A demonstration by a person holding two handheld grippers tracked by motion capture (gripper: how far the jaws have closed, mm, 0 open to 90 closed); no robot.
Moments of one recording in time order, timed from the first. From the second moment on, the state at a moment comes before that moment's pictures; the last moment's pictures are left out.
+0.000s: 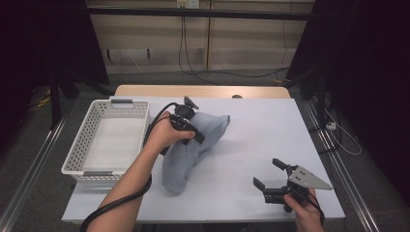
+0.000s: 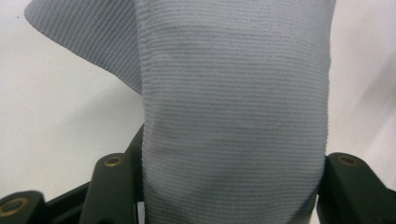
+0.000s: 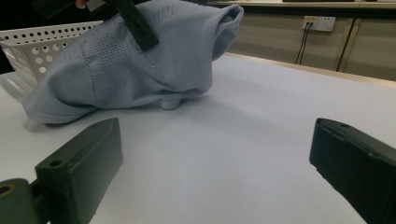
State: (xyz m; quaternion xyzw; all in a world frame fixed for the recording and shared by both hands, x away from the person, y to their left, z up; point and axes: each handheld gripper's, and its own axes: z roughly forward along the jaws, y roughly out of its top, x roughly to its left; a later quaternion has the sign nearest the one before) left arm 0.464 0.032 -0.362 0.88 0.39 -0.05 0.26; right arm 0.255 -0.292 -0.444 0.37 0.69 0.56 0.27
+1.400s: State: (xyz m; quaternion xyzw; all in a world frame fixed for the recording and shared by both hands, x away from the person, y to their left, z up) left arm 0.461 0.028 -0.369 0.88 0.38 -0.05 0.27; right arm 0.255 -0.291 -0.444 0.37 0.69 0.56 0.27
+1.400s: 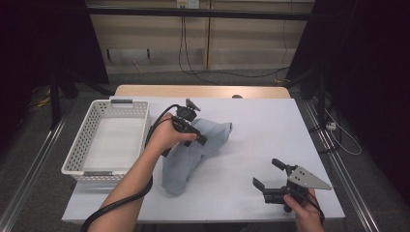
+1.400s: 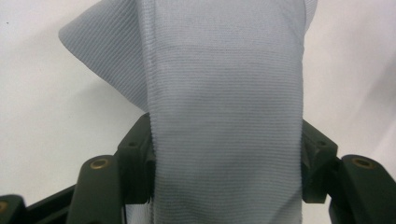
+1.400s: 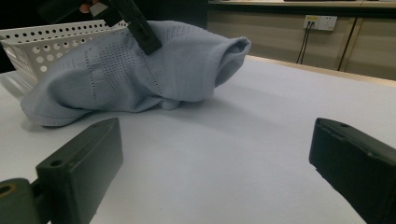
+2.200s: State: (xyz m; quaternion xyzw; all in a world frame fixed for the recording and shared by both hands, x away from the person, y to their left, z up) left arm 0.457 0.028 -0.364 0.89 0.37 -0.04 0.27; right arm 0.255 -0.291 -0.444 0.37 0.69 0.56 0.27
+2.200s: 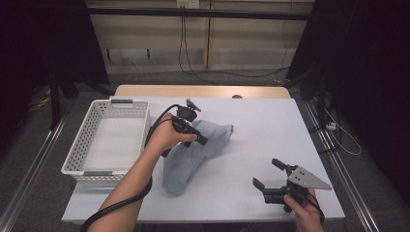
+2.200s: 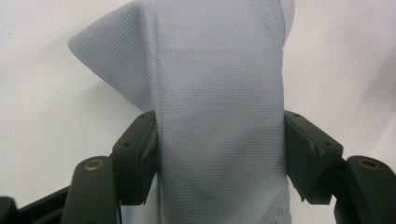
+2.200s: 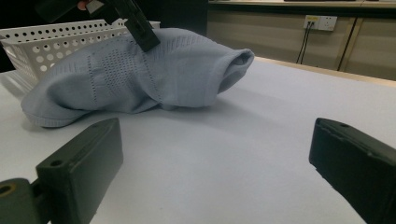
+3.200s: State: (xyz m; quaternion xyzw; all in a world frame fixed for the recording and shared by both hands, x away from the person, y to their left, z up) left arm 0.457 0.050 -0.352 0.88 0.37 -0.01 0.31; right arm 0.255 -0.290 -0.444 0.37 0.69 0.56 0.27
